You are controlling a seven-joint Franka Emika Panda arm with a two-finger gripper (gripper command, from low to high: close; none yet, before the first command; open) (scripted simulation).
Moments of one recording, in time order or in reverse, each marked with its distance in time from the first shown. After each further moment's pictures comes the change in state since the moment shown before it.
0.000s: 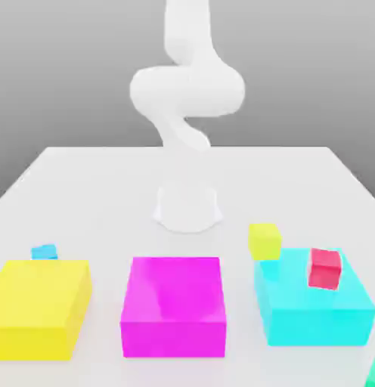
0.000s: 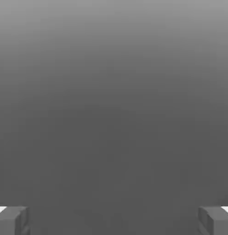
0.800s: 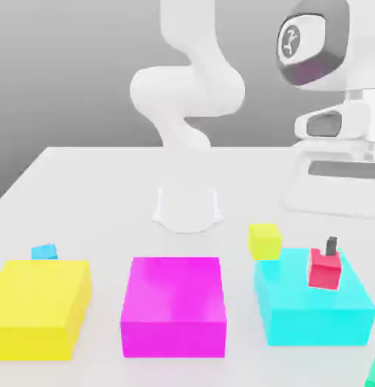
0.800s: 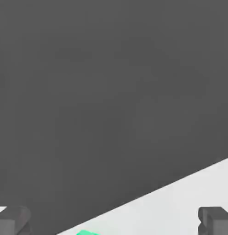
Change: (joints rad) arm 0.052 0.883 0.306 0.148 -0.234 0.161 0.930
